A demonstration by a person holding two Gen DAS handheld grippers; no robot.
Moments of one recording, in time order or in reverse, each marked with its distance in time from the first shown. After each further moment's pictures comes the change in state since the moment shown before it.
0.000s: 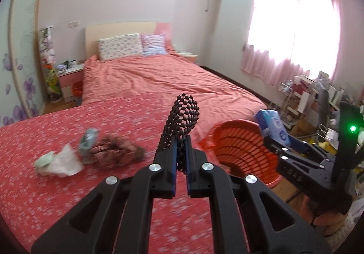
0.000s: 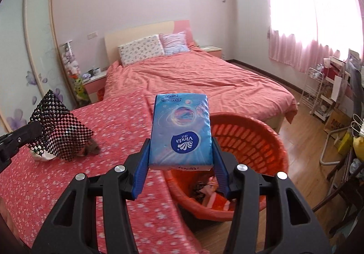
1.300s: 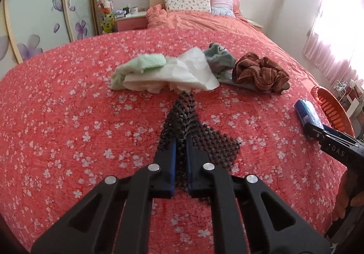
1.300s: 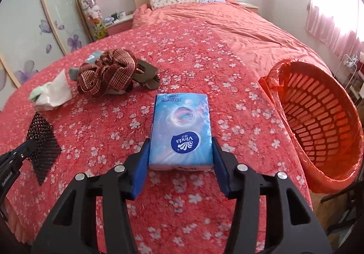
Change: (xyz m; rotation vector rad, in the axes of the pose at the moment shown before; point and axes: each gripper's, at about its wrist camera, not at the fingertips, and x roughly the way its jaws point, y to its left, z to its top) left arm 0.007 0.198 -0.117 -0.234 0.242 0.326; right arm 0.084 0.140 -0.067 -0.115 0.330 0.129
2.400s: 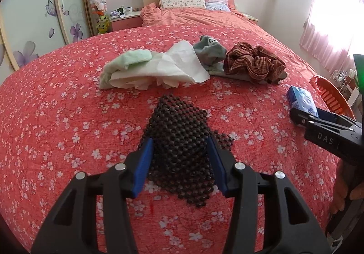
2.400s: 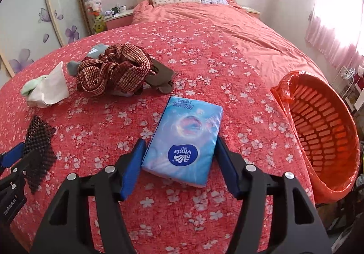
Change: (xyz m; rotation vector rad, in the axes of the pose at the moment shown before) left arm 0.014 -0.010 -0.003 0.046 0.027 0.001; right arm 0.018 0.034 0.009 -0.064 0.015 -0.061
